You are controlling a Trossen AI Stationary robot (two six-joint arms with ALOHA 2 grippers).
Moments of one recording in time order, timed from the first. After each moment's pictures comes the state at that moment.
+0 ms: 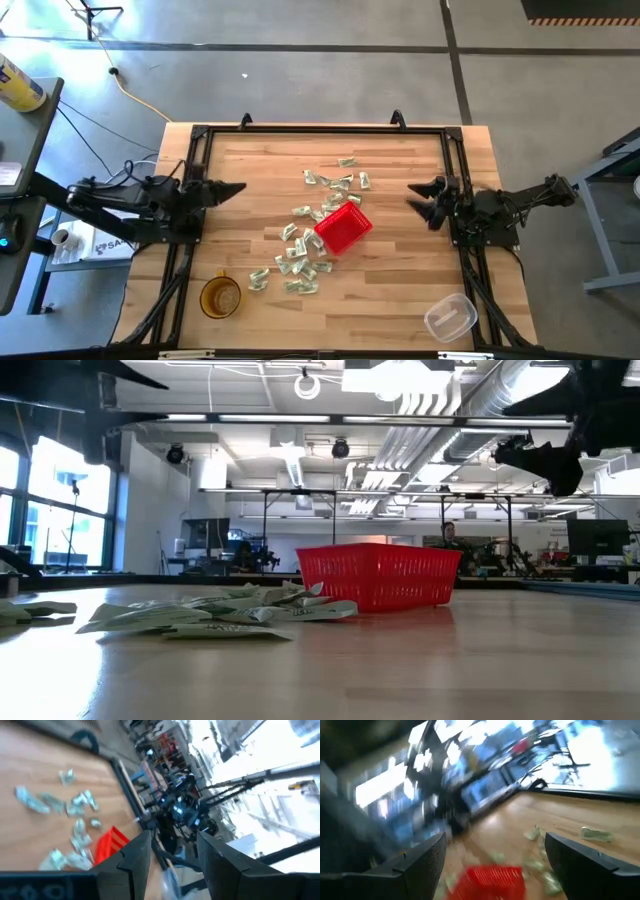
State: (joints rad) left arm -0.15 0.19 0.28 -0.08 -0.43 -1.11; right arm 0.29 0.12 0.09 0.10 0.66 0.64
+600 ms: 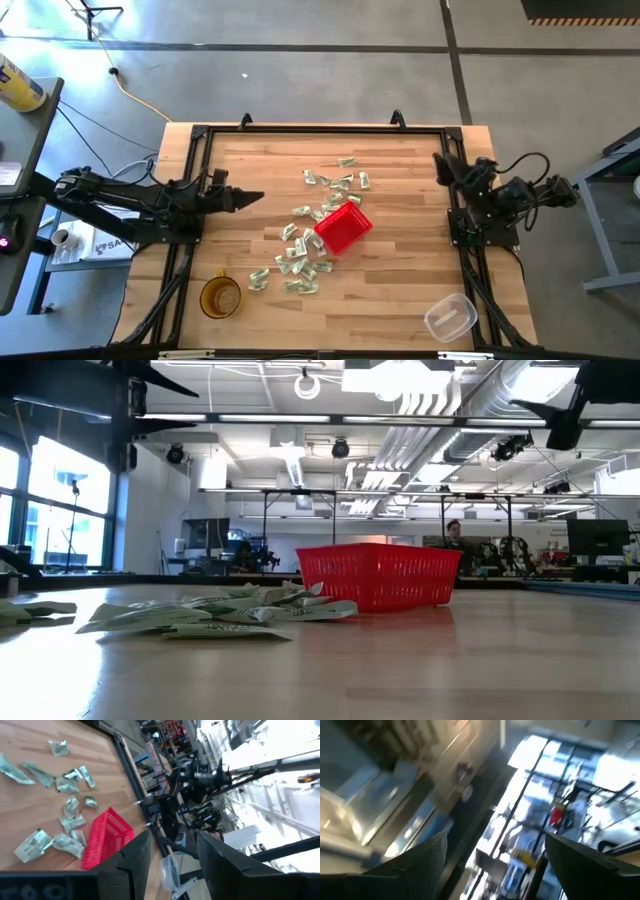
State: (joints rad) left arm -0.15 0.51 0.28 0.17 -0.38 -1.16; right arm 0.27 0.12 0.10 0.75 0.89 0.73
